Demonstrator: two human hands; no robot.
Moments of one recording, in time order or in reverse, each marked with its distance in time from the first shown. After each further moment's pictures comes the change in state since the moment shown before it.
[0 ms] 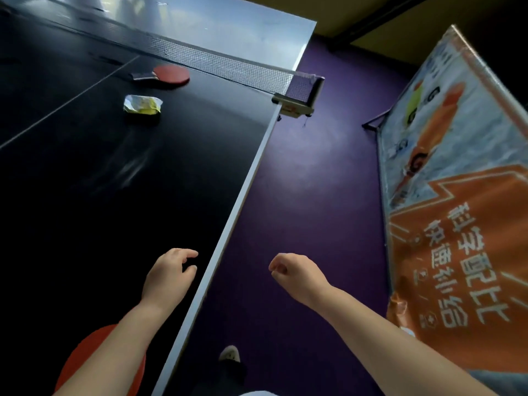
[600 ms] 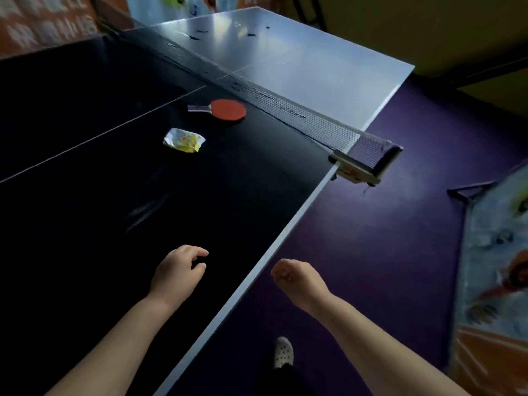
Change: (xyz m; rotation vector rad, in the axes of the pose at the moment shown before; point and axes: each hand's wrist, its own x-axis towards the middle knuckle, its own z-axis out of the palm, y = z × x) left_hand 0.233 0.076 0.024 -0.034 0.143 -0.213; right_hand 0.296 0.035 -0.112 -0.026 -0.131 -0.294
